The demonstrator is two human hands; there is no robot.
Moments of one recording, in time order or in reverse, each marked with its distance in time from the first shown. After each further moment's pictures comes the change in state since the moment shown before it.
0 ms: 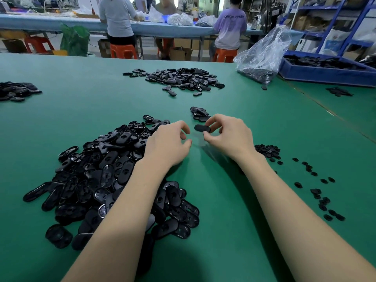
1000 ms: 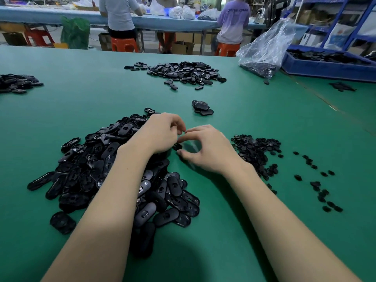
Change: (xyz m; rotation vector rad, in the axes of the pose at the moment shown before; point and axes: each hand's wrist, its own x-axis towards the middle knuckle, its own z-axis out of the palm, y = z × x) left_hand 0.006 -0.014 -0.024 -0.071 -0.133 0.075; right_hand -0.046 -0.042 0.006 -0.004 -0.278 -0.248
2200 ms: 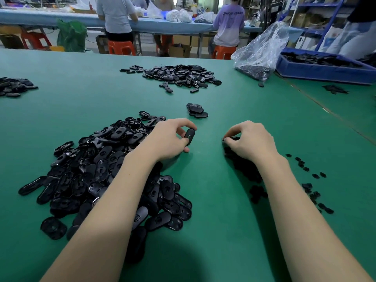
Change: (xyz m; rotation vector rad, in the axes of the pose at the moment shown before) left_hand -0.006 0.025 0.016 -0.208 -0.086 -0.023; right_hand -0.012 0.067 -0.052 -0.119 0.122 0.478
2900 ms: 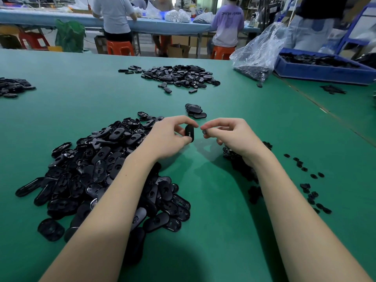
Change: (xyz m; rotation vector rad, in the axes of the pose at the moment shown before) left_hand 0.001 0.002 0.000 -0.106 0.050 0.008; right_hand -0.008 -0.026 0.000 0.837 -0.234 -0.037
